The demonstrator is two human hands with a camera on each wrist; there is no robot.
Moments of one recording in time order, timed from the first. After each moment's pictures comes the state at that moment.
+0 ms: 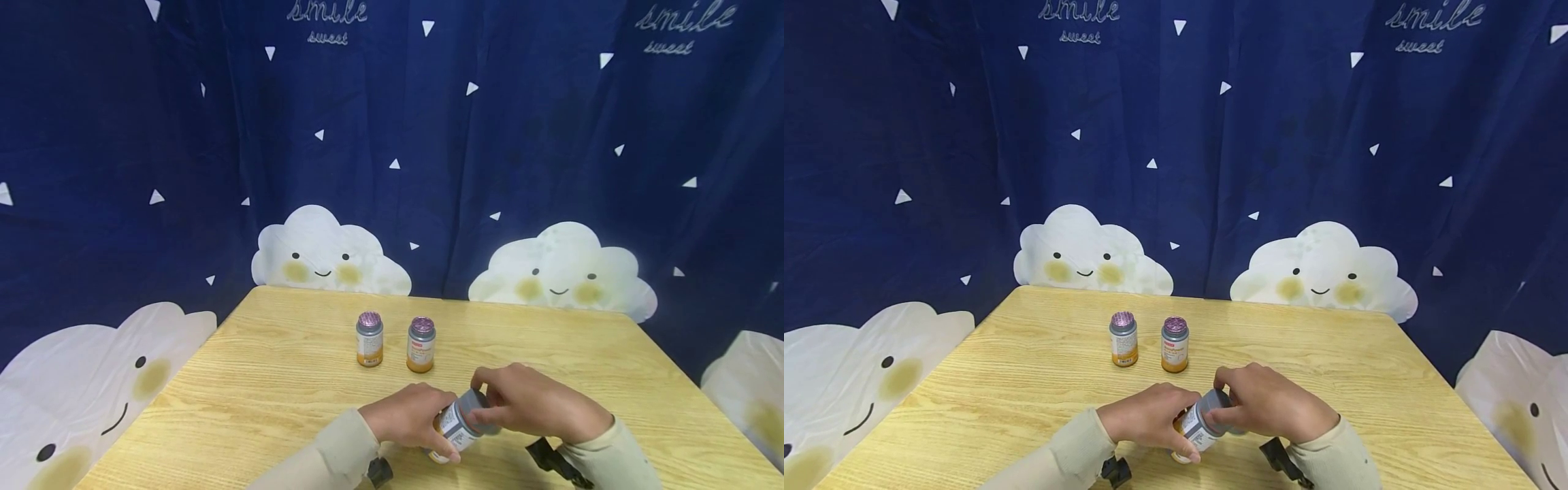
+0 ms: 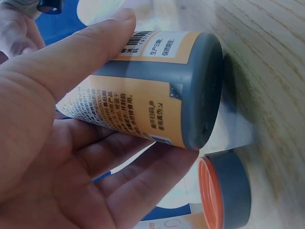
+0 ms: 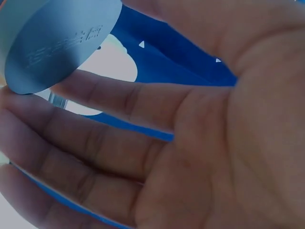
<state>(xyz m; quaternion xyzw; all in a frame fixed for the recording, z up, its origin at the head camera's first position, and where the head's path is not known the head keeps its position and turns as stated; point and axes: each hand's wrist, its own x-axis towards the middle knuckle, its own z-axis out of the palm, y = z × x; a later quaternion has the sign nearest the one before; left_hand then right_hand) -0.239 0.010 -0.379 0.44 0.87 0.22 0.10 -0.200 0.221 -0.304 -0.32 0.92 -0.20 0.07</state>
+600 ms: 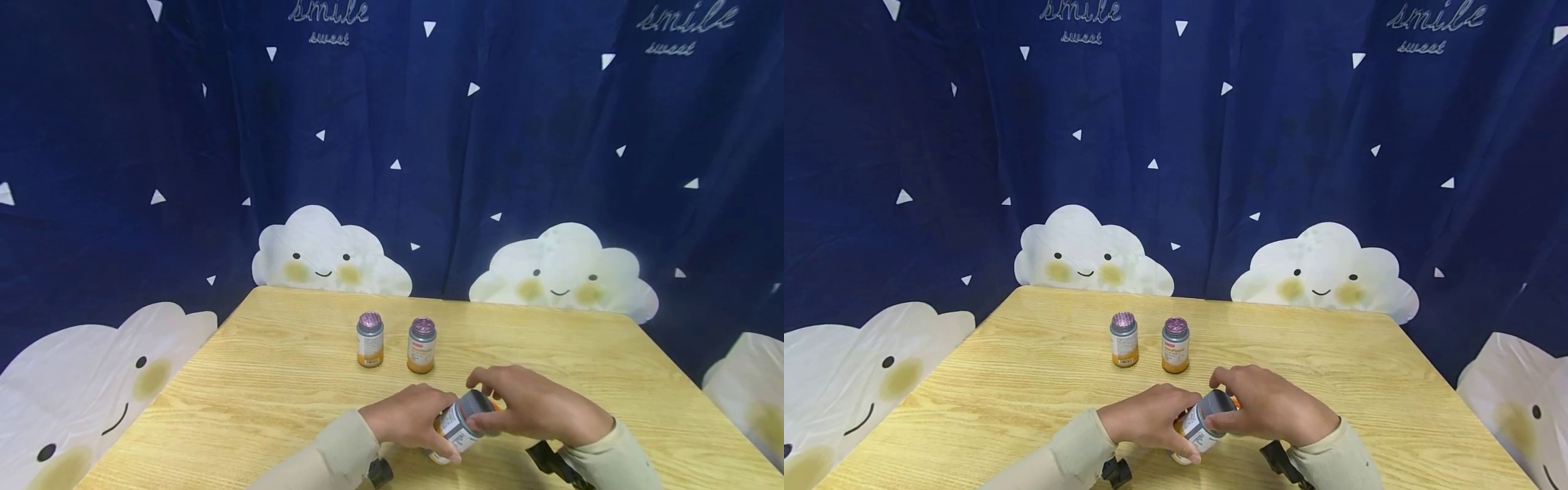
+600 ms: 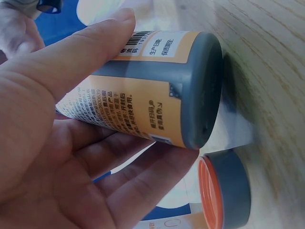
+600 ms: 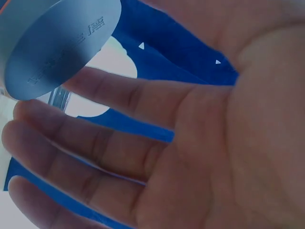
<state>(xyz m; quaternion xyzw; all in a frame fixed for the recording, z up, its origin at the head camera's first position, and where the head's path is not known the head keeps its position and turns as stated) -0.241 0.010 -0.380 0.44 0.87 0.21 0.10 -0.200 0.220 -0.303 -0.31 0.93 -0.19 0.07</state>
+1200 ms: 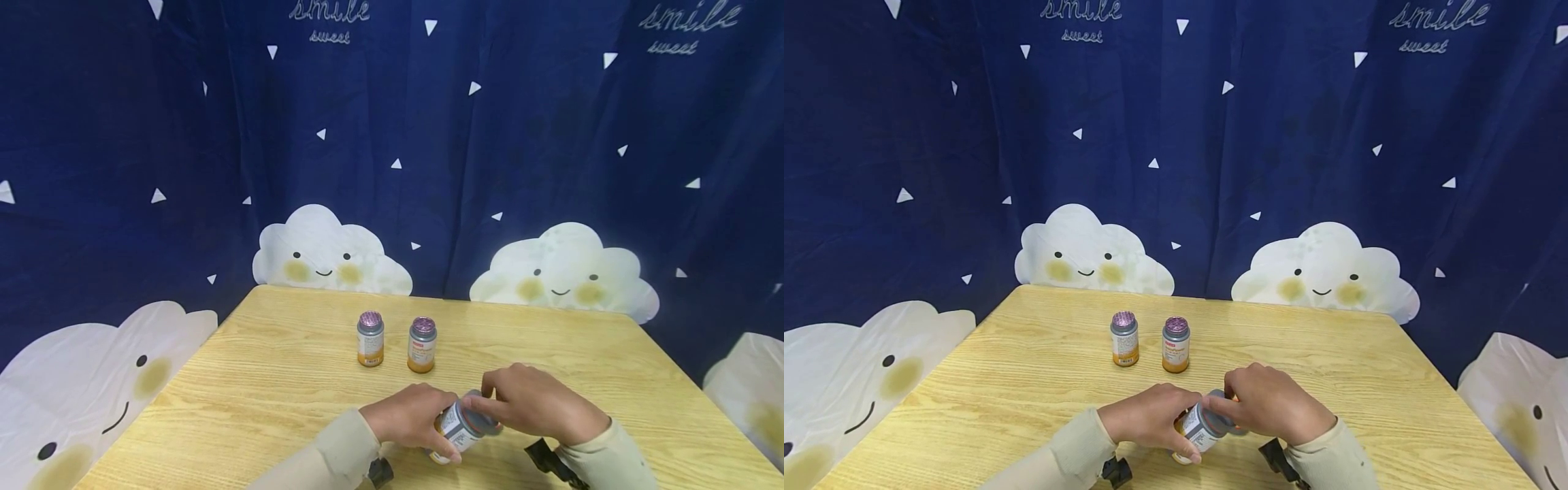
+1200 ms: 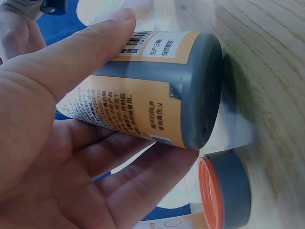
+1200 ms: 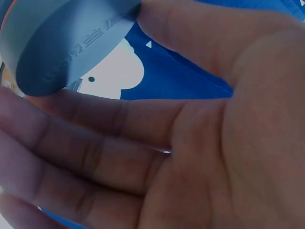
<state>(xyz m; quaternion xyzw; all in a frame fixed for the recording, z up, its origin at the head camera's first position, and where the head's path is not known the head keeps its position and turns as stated) -0.240 0.010 -0.379 0.43 0.87 0.21 0.10 -0.195 0.216 -0.307 -0.26 0.95 -0.16 0.04</state>
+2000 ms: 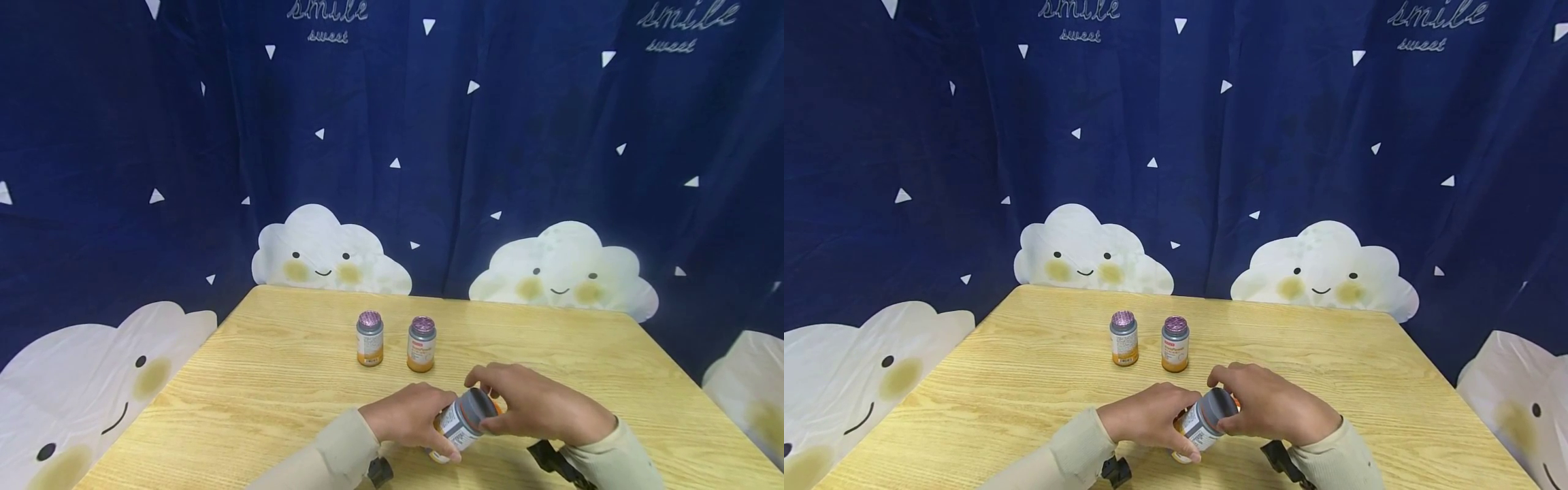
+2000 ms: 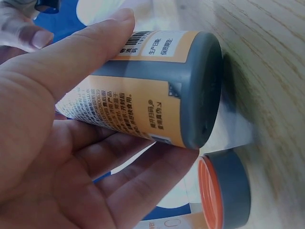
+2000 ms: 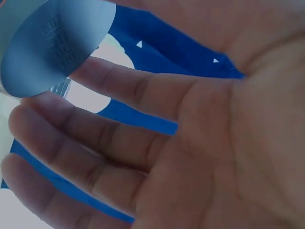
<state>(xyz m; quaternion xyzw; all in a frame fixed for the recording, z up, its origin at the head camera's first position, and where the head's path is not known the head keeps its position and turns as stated) -0.239 0.010 -0.378 0.44 0.87 0.22 0.10 -0.197 0.220 -0.300 -0.31 0.93 -0.19 0.08</state>
